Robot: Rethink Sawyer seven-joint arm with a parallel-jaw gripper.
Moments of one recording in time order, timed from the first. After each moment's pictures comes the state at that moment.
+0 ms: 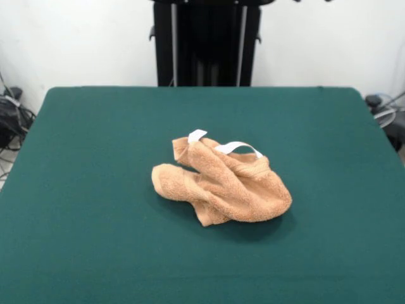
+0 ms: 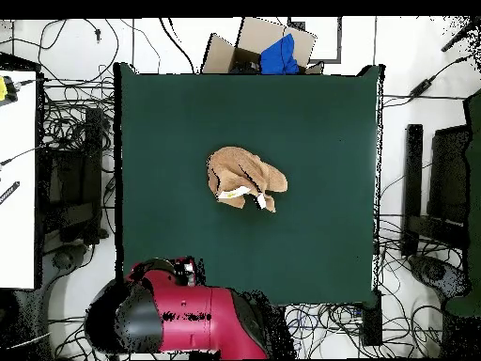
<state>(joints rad) 0.00 -1.23 0.00 2.18 -0.01 0.57 1.57</state>
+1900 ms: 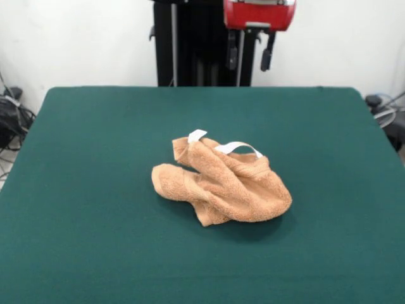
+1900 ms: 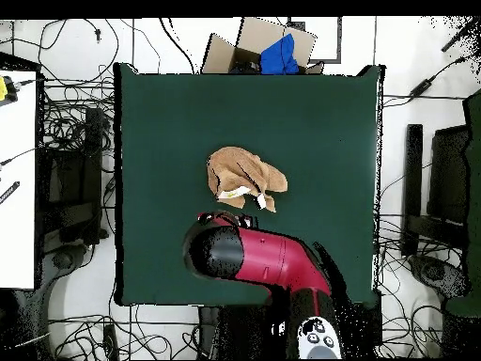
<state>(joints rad) -0.21 -0.93 0.00 2.01 -0.01 0.44 1.57</state>
